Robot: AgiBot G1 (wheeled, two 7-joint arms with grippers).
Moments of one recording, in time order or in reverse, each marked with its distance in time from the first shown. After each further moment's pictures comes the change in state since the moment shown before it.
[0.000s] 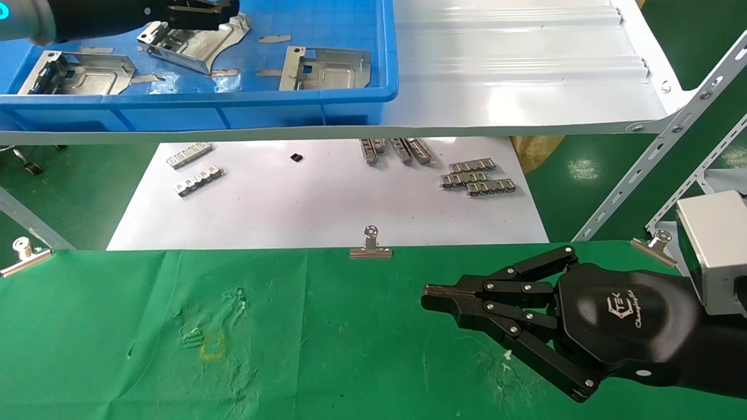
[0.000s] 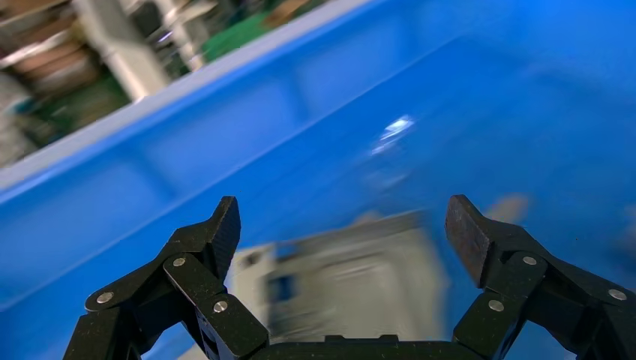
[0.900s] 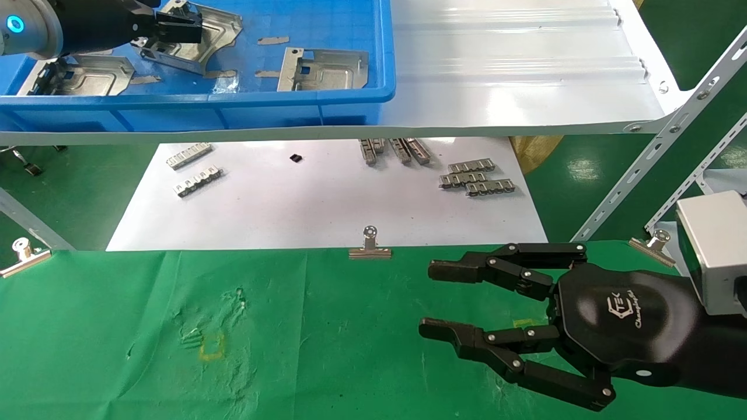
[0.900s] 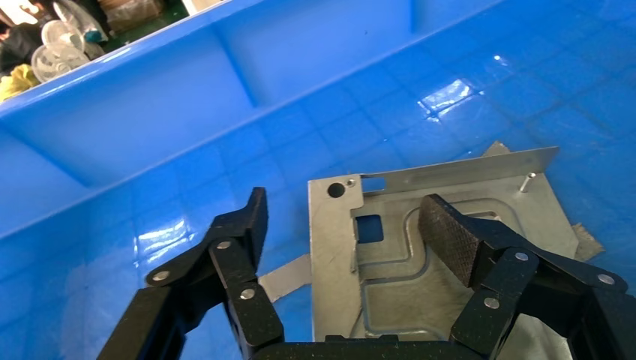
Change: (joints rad) left arm -0.073 0.085 0.052 0.233 0.093 -0.214 -0.031; right arm 0.000 0.000 0.000 0.000 0.000 0.000 0.000
